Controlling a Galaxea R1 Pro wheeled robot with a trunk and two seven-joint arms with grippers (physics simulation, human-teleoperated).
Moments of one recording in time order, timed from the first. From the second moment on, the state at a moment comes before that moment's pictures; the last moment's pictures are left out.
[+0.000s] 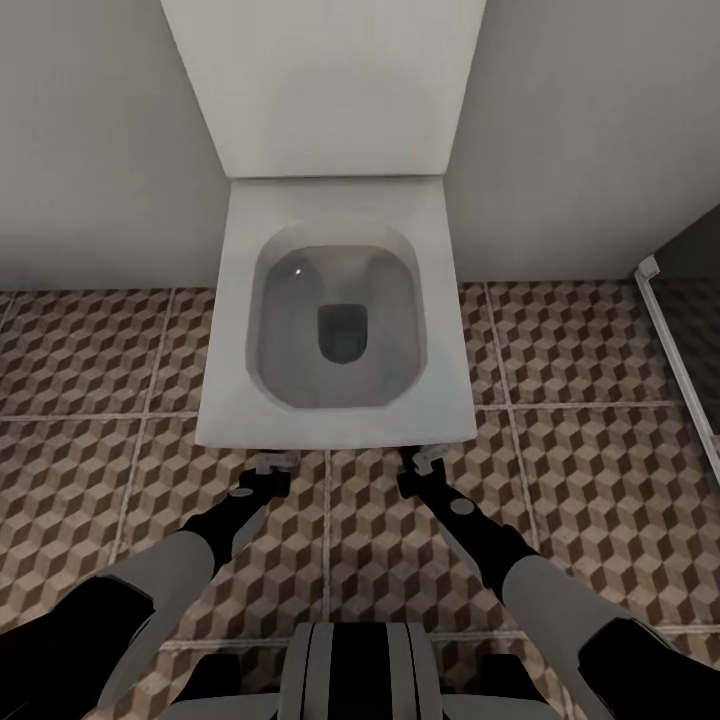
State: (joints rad) left arm -0.98 -0.03 -0.40 -0.19 0.33 -0.03 0.11; right arm -0.87 0.03 0.53 -0.42 -0.22 -0.16 0.03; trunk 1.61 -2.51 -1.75
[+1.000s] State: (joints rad) left arm -0.98 -0.05 -0.41 -0.20 0.33 -0.02 0.11; right arm -0.87 0.03 0.53 -0.38 -0.22 -0.16 0.03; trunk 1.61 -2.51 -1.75
